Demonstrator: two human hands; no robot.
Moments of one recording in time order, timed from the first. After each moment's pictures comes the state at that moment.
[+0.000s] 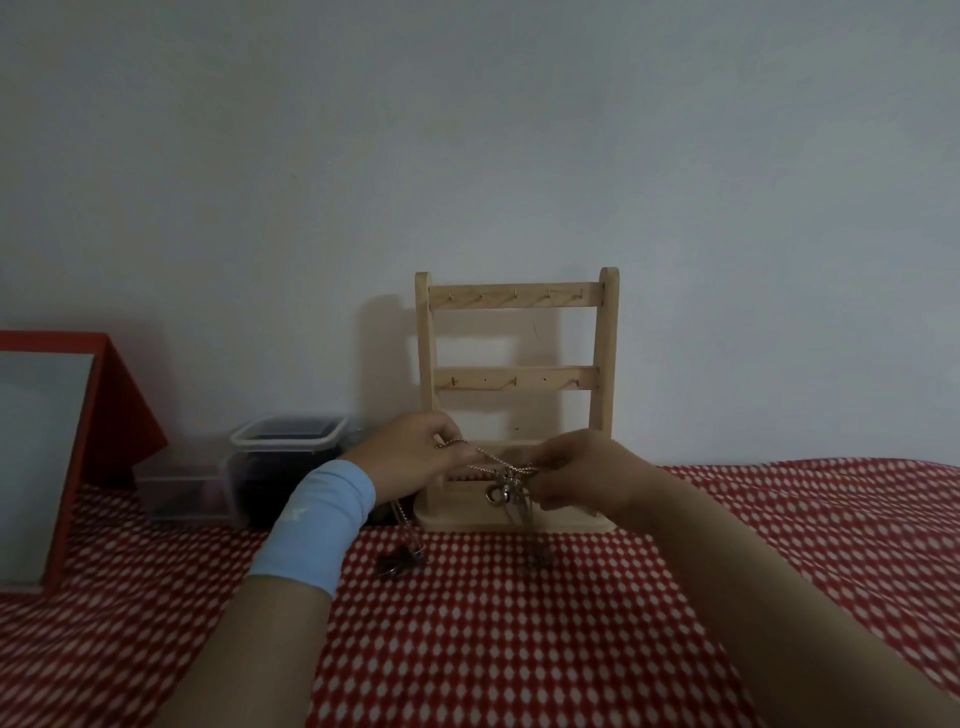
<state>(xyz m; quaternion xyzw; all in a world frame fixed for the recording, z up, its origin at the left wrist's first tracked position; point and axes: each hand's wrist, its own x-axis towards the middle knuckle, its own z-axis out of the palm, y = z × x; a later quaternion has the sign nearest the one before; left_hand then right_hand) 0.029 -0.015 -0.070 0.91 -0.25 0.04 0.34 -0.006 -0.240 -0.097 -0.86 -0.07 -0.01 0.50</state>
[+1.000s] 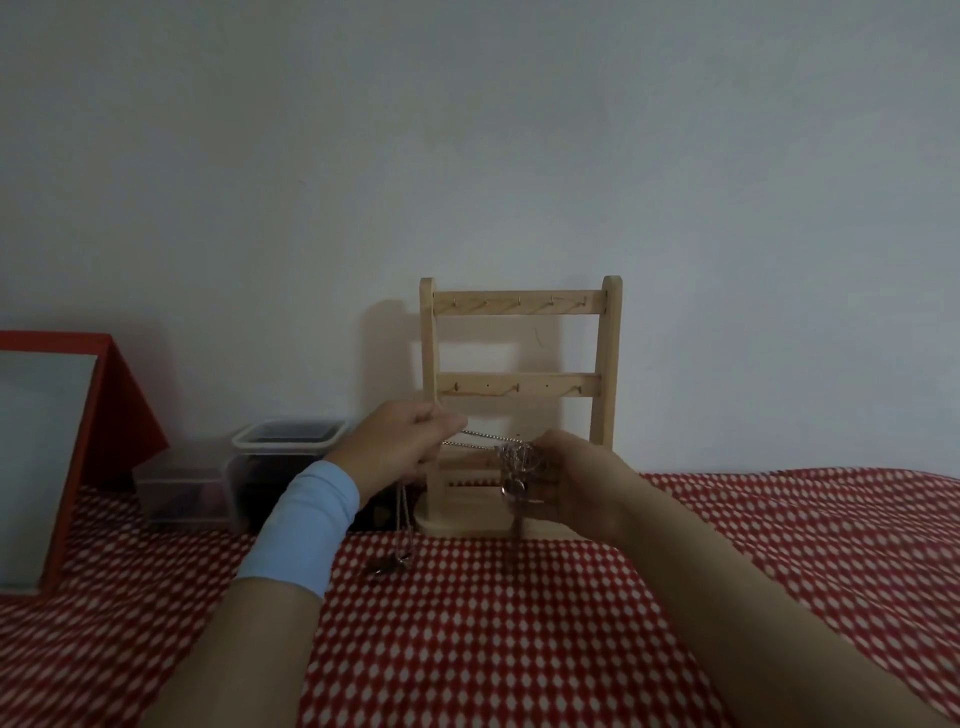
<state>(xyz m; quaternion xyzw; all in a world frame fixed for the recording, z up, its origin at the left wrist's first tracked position) 0.023 -0.005 -0.062 0.81 -0.22 0.00 0.54 0.006 -0.219 -0.106 -0.61 0.03 0.05 0.79</state>
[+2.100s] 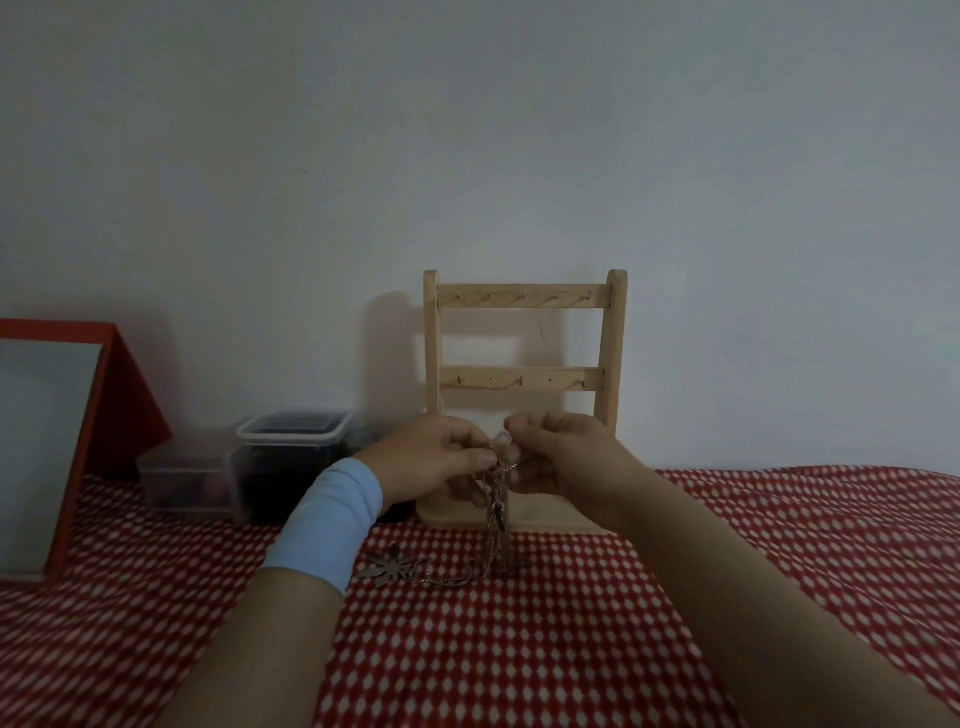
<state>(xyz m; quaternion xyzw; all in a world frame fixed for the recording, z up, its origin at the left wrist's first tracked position) 0.011 -0.022 -0.068 0.83 -0.26 -0.10 0.49 -0.007 -0.210 -0.091 -0.68 -0.07 -0.01 0.73</state>
